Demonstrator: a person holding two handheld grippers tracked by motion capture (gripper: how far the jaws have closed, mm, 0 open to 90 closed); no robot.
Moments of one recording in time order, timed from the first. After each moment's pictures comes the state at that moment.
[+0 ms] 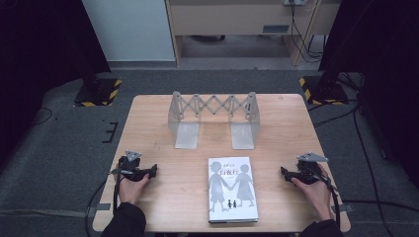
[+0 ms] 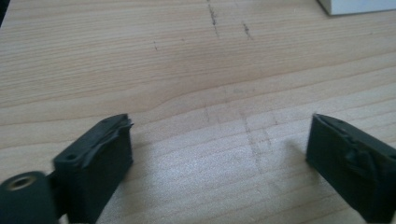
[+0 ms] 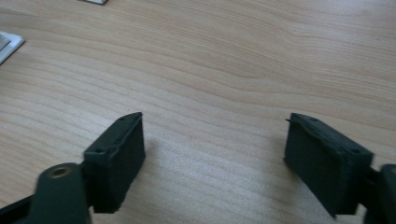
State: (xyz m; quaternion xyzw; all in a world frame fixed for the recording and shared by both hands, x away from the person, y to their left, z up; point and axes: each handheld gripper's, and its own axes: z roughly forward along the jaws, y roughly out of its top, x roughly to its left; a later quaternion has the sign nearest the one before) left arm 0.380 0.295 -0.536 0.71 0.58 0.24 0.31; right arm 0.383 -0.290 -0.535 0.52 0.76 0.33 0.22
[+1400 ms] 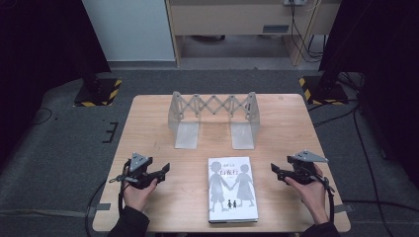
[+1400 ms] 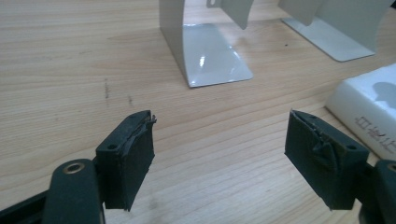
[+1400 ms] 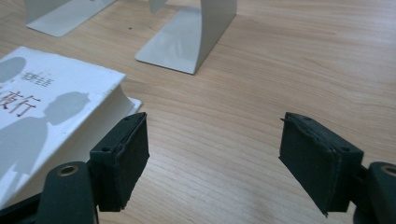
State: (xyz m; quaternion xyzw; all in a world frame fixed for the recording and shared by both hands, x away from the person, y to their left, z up) left arm 0.344 0.248 -0.496 0.71 0.50 0.23 0.44; right arm 0.366 -0.257 -0.497 0.48 0.74 0.42 0.20
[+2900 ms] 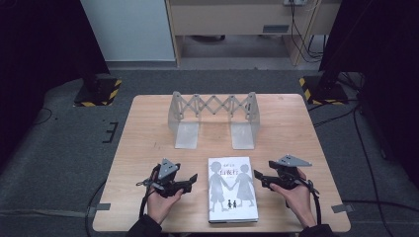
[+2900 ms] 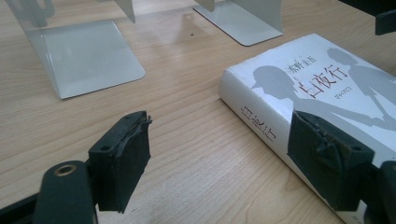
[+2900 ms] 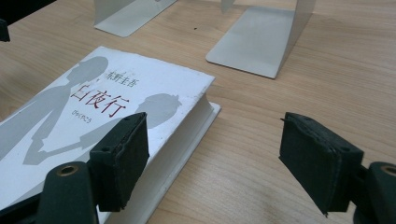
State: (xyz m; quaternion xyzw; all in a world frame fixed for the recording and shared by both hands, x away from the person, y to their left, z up) left arm 0.329 0.174 -0.496 0.76 0.43 0.18 0.45; right arm 0.354 -0.211 -0.502 0.45 0.75 0.45 0.15
